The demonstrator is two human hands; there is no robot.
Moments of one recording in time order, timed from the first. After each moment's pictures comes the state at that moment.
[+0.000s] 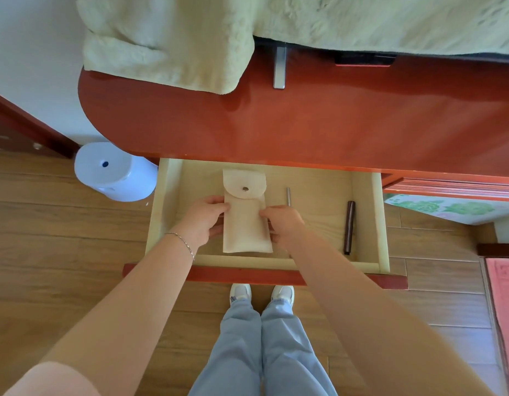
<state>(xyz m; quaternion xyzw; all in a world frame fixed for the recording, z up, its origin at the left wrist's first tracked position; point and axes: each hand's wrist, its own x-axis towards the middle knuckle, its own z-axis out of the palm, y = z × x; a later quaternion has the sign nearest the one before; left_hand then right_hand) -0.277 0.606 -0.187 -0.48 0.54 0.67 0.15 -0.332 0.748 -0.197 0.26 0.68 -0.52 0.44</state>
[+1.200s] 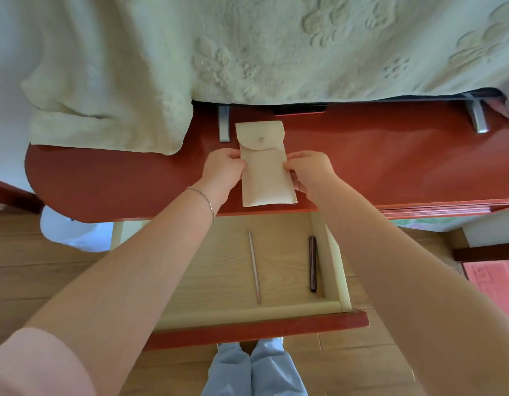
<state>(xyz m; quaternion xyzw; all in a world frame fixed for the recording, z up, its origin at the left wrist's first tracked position) -0.450 0.658 -0.114 -0.33 0.71 0.62 0.06 -0.501 0.806 -0.112 0.19 0.75 -0.57 0.26</state>
